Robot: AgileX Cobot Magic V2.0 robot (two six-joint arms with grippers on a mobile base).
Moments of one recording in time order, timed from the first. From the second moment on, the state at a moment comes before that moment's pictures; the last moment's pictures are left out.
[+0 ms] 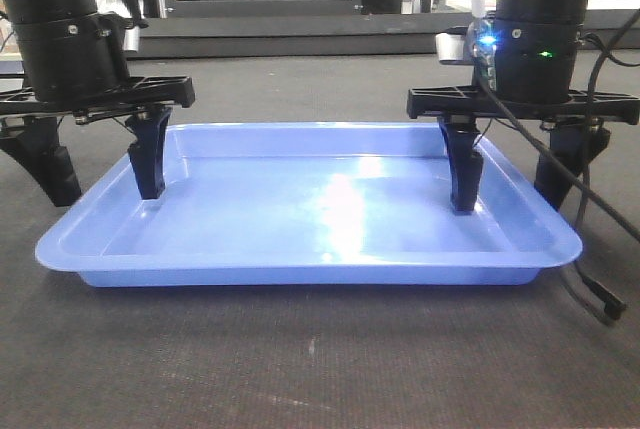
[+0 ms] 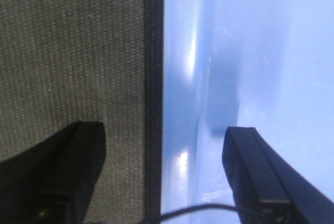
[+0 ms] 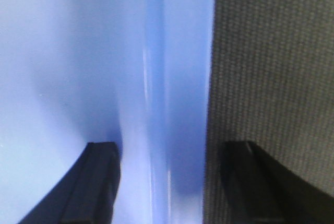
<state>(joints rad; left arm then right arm) -0.36 1.93 -1.50 -0.09 1.08 -0.25 0.31 1.95 -1.50 0.10 1.10 0.36</state>
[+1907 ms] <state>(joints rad) -0.36 1.93 -1.50 -0.10 1.09 -0.25 0.31 1.94 -1.50 0.11 1.09 0.36</state>
